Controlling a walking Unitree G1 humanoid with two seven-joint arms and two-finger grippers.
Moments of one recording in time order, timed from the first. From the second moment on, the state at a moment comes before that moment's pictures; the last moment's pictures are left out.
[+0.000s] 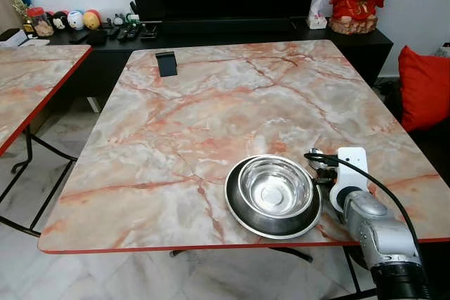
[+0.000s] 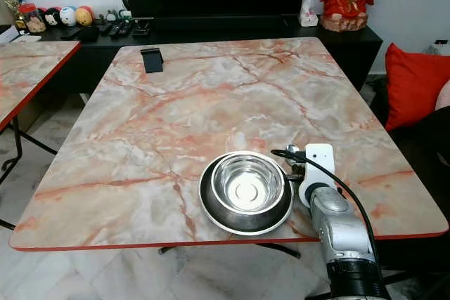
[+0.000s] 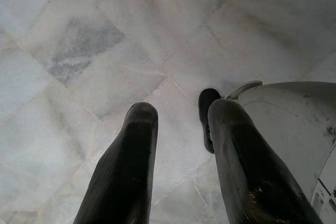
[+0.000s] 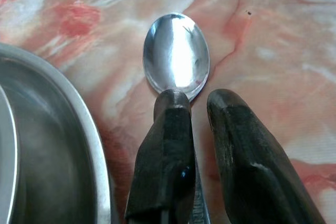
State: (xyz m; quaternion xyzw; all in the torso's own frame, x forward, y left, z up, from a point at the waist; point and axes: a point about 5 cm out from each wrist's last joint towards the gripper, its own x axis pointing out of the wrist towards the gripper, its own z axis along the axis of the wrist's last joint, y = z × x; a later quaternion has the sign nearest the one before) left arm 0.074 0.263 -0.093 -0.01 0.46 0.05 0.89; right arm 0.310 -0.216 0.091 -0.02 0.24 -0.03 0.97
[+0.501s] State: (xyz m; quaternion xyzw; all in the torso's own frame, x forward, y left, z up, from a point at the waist) left arm 0.075 0.263 -0.093 -0.01 0.46 0.05 0.89; right arm 0.318 -0.227 0.117 -0.01 0.15 -0.08 0.99
